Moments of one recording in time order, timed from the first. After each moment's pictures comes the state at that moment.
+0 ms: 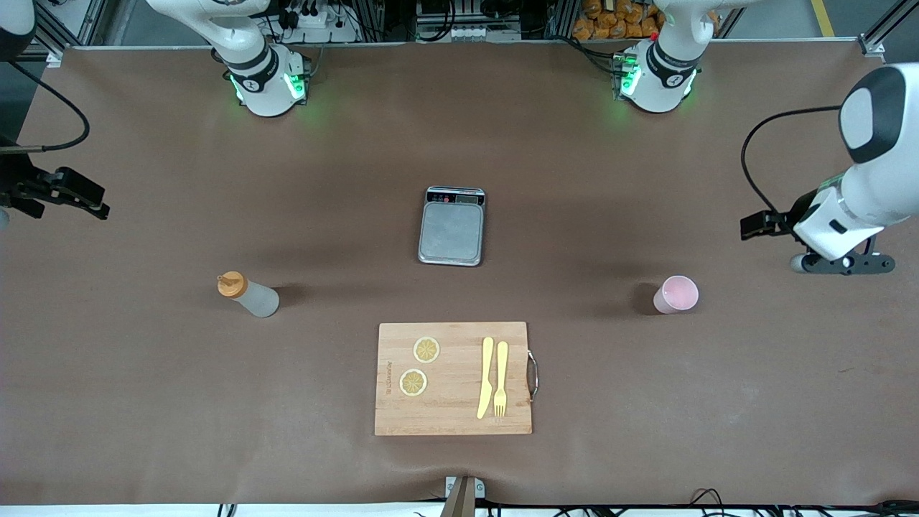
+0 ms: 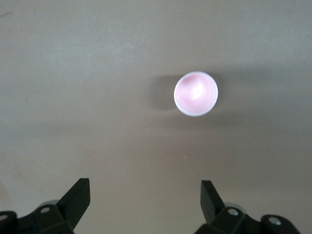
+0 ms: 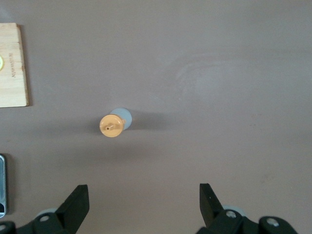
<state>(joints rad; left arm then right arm) 0.08 0.12 -0.09 -1.84 0.03 1.86 0.02 0.00 0.04 -0.05 -1.56 -0.02 1.61 -0.01</state>
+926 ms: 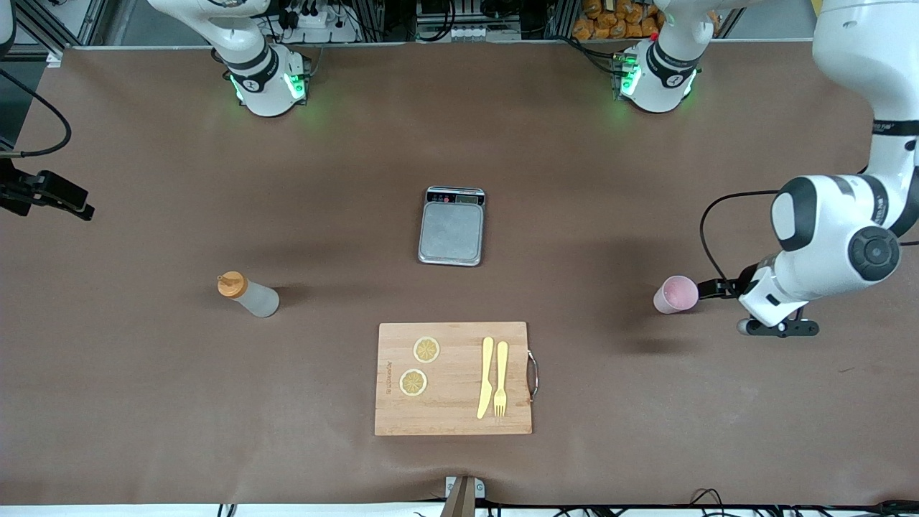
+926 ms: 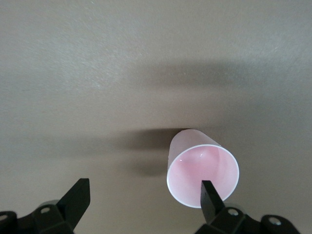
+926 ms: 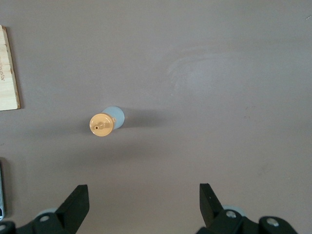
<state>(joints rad) 0.08 0.43 -0.10 -1.82 0.00 2.15 0.02 -0.03 0.04 -0.05 -1.56 -0.02 1.60 0.00</state>
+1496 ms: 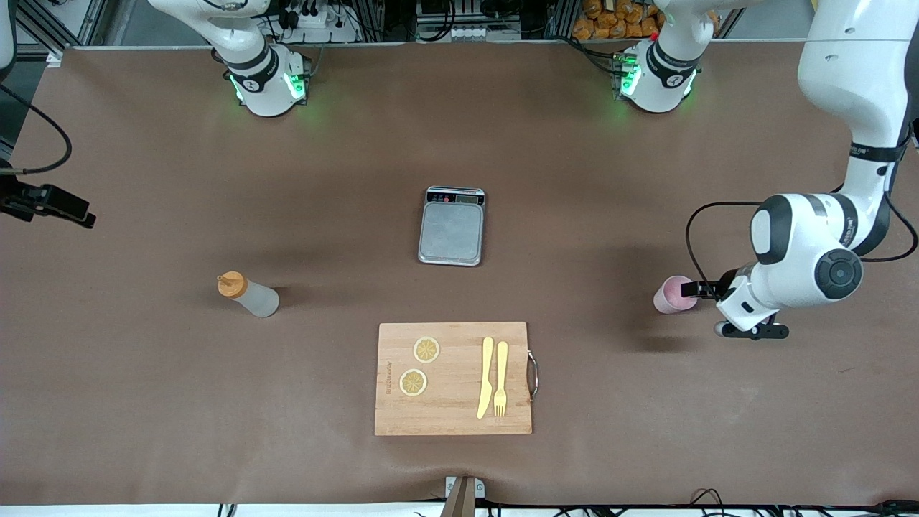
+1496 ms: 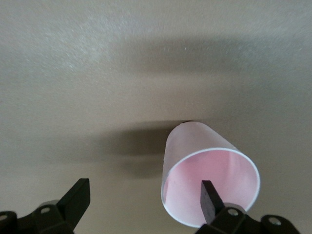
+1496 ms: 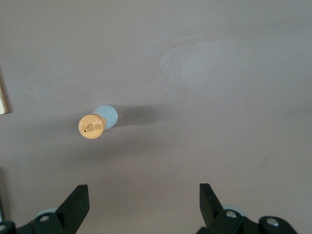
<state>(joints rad) 0.08 0.52 -0.10 -1.82 0.00 2.15 0.02 -0.06 0.09 -0.05 -1.56 -0.02 1.60 0.04</state>
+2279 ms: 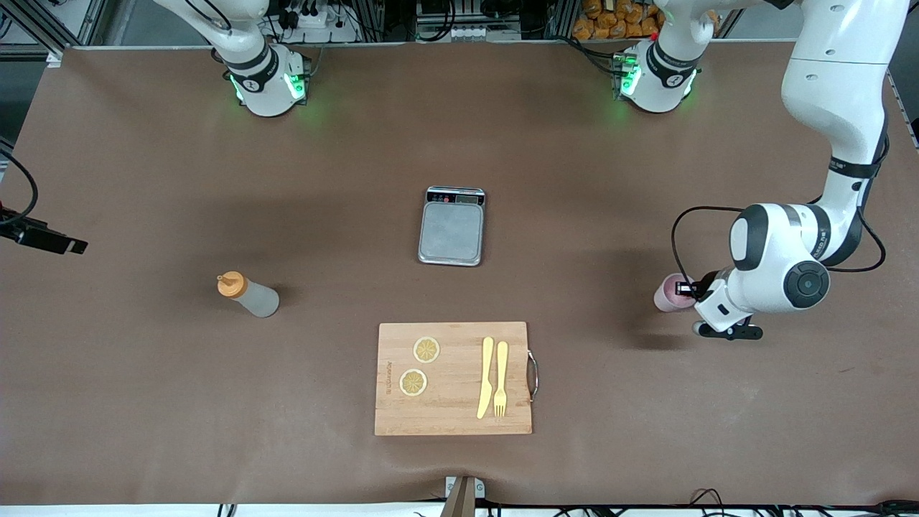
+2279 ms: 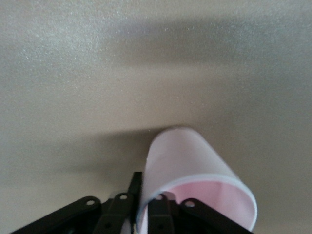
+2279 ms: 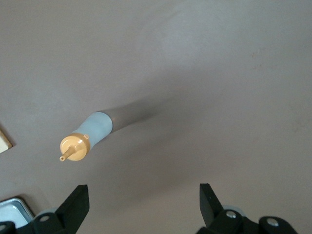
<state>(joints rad) 0.05 0.56 -0.10 -1.81 0.01 2.15 0.02 -0.22 0.22 -0.06 -1.55 0.12 1.60 0.18</state>
